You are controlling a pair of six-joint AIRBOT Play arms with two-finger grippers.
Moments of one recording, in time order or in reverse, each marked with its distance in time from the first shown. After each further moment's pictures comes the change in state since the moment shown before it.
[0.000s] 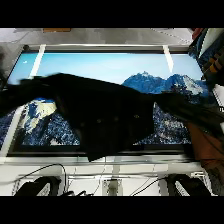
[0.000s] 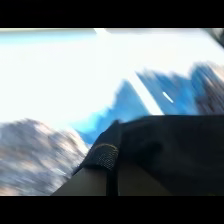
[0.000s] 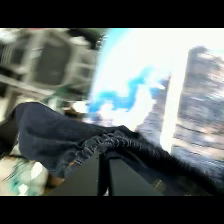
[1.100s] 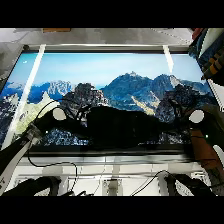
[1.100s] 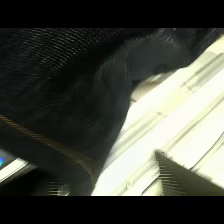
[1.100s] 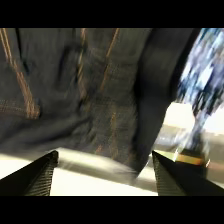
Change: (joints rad) left arm -0.330 -0.350 -0.220 0.125 -0.373 -0.356; right arm -0.116 -0.300 -0.047 -0.679 0.369 -0.121
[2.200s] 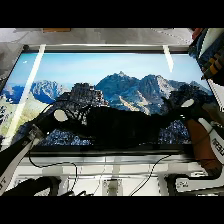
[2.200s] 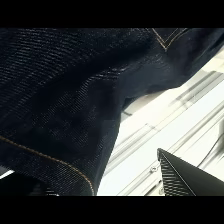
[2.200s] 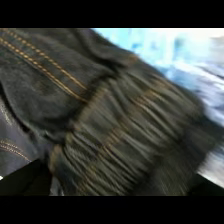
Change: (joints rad) left arm -0.009 -0.006 -0.015 -0.044 0.049 -0.011; right arm -0.098 -0.539 0.208 0.304 0.074 -0.344
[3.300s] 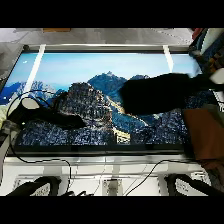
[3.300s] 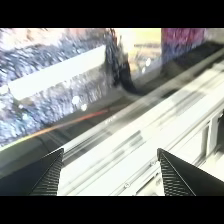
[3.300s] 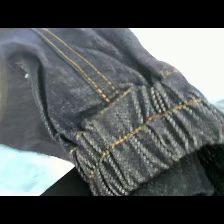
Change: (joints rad) left arm 0.370 0.048 0.110 0.006 -0.249 0.102; right arm -0.042 0.324 0.468 -0.447 -0.055 0.300
